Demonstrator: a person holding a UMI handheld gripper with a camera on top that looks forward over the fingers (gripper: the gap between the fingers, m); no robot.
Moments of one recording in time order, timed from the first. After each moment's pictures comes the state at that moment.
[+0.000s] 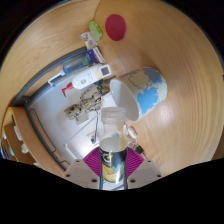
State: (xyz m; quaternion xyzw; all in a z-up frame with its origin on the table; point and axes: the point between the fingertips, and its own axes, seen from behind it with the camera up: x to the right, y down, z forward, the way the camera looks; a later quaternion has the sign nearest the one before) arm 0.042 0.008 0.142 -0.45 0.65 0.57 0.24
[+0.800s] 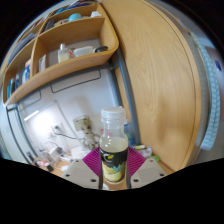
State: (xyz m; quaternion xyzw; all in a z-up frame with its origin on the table) arm 0.249 -0.016 0.222 -0.77 0.20 0.01 0.61
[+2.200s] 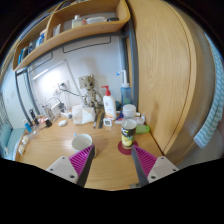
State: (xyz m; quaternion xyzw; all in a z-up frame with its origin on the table) arm 0.247 -0.123 0.127 -0.88 0.09 0.02 0.47
